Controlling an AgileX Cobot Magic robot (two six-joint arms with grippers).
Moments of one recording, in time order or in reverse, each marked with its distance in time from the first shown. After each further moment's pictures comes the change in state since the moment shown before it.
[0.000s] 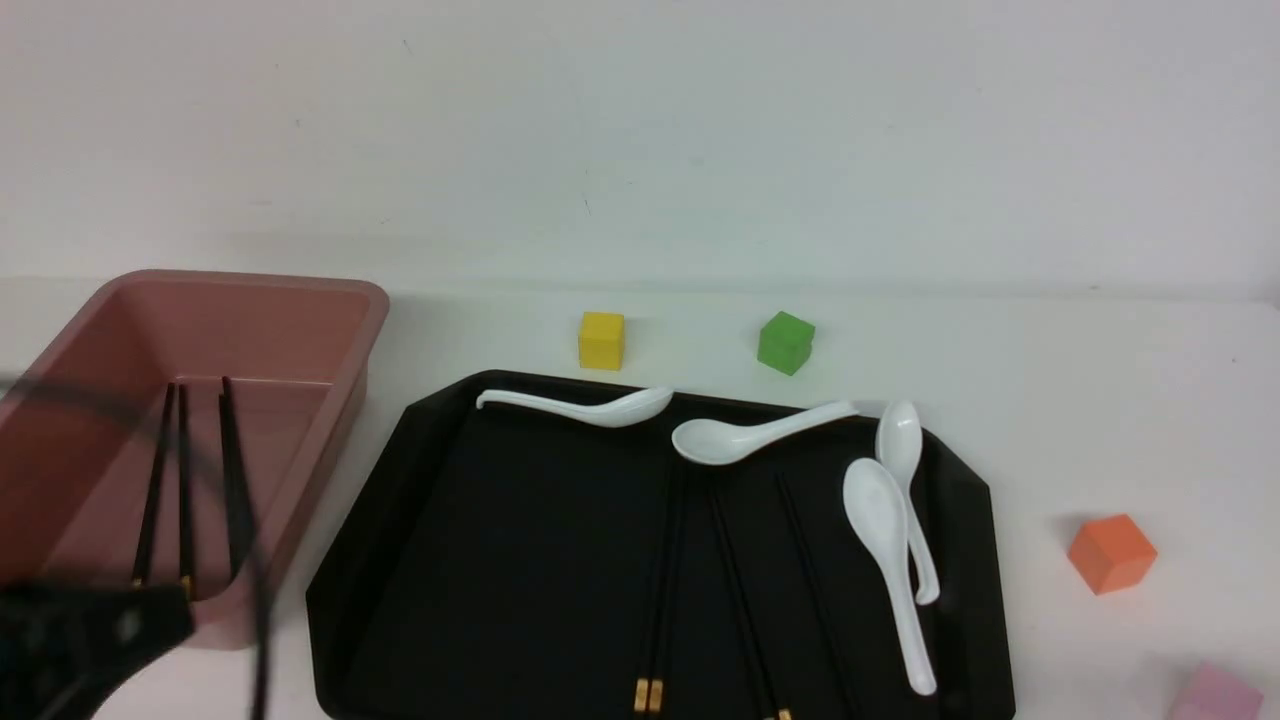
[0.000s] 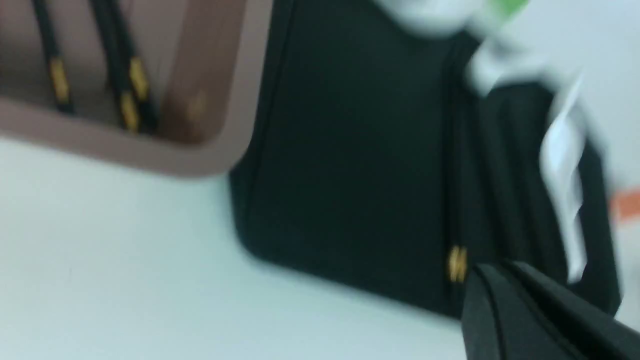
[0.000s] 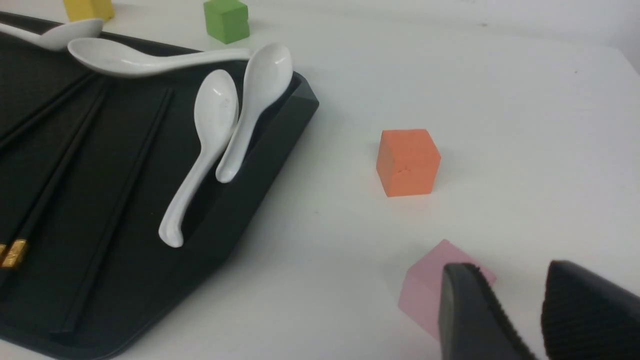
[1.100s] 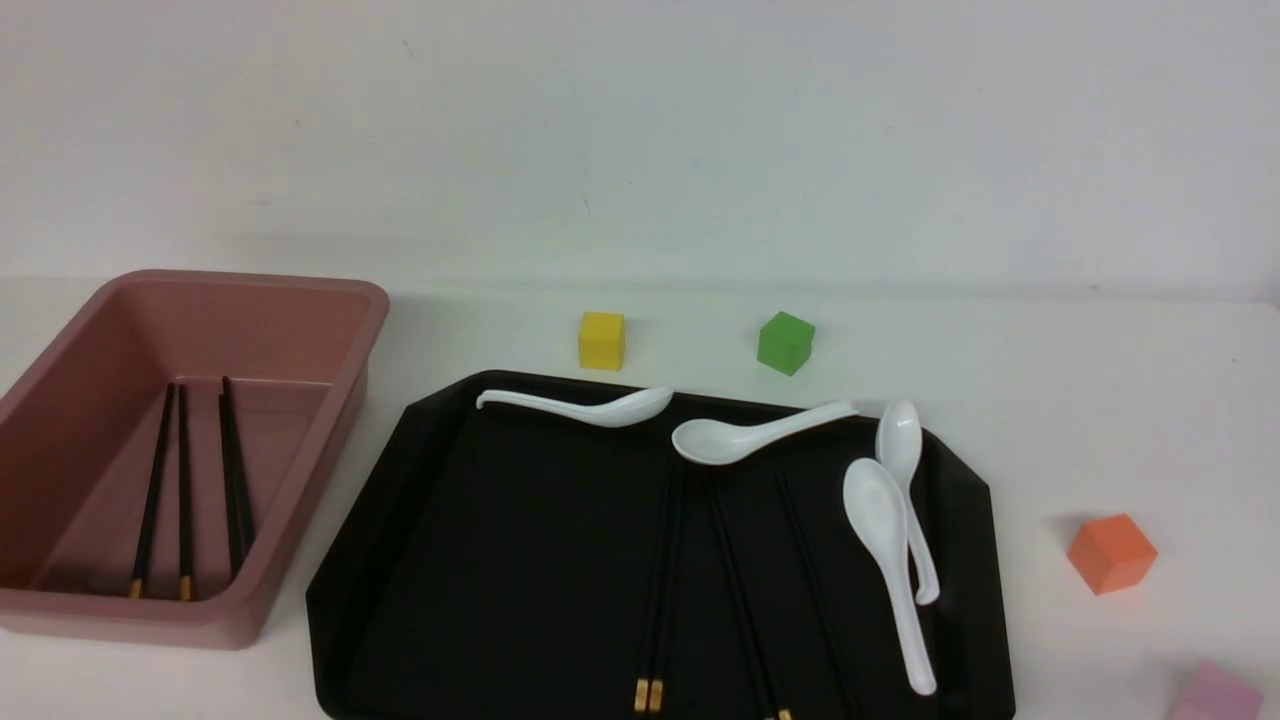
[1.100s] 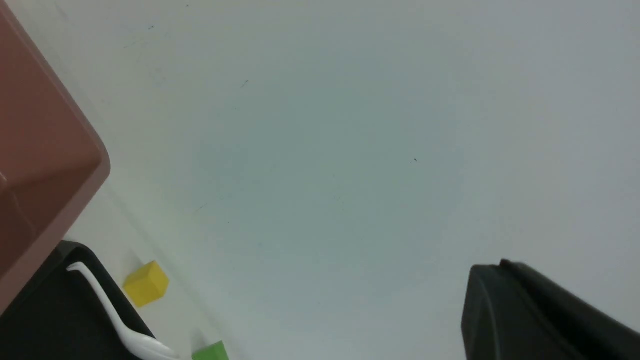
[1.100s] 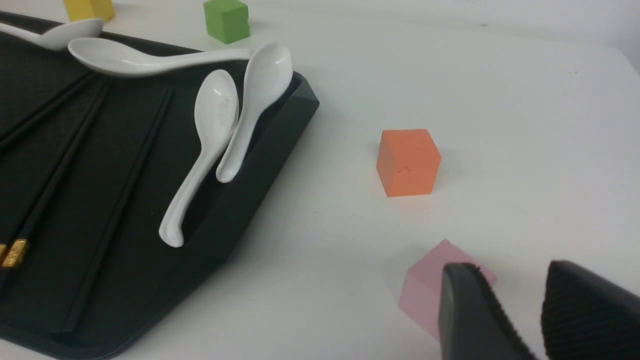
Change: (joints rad) right arm 0.000 0.000 0.000 0.000 0.000 0.000; left arm 0.000 -0.284 0.086 -0.715 -0.425 0.019
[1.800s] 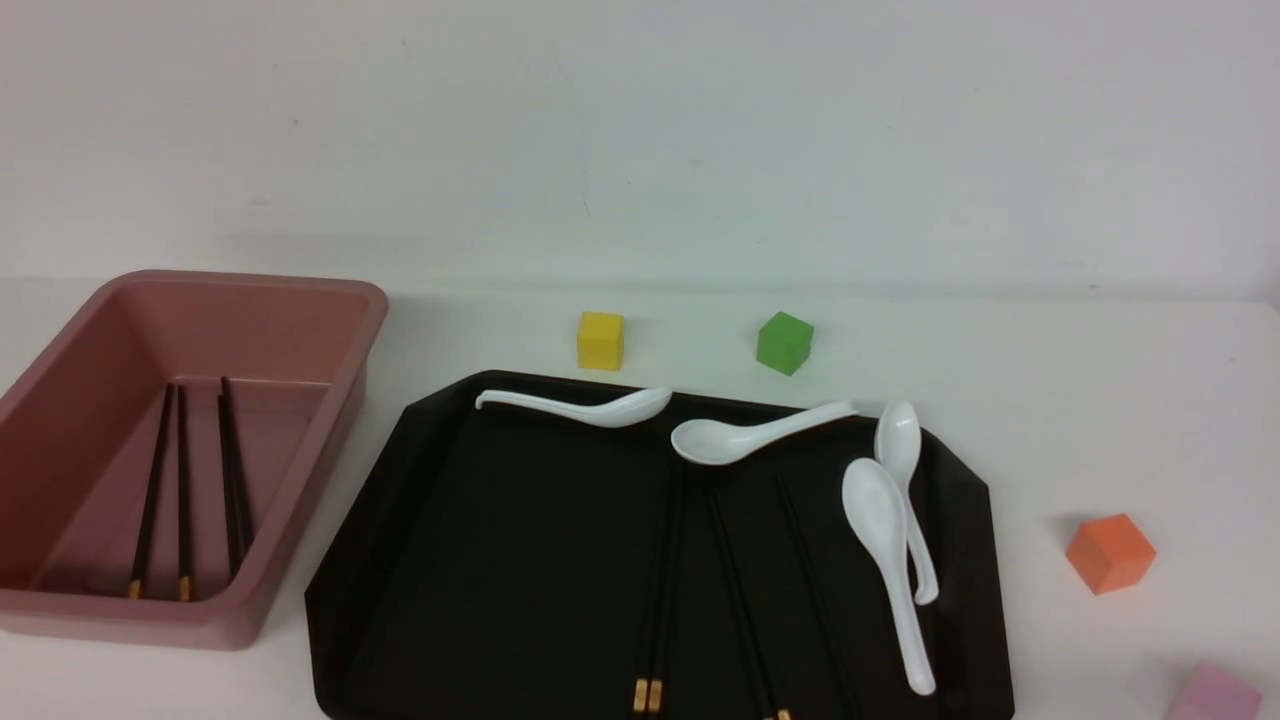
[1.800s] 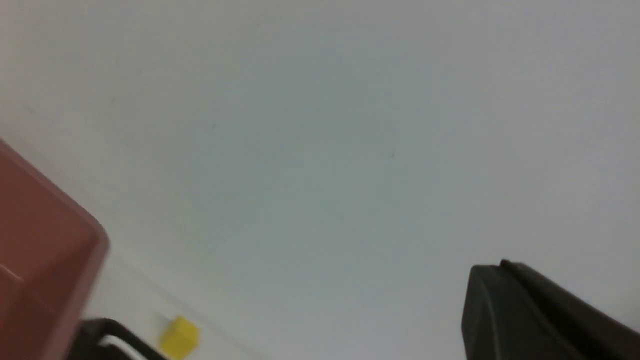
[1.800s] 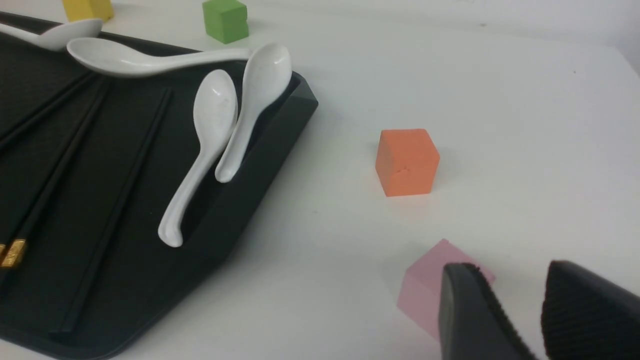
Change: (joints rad) right arm 0.000 0.000 0.000 0.000 0.000 0.000; left arm -0.048 -0.156 0.000 0.339 0.017 0.000
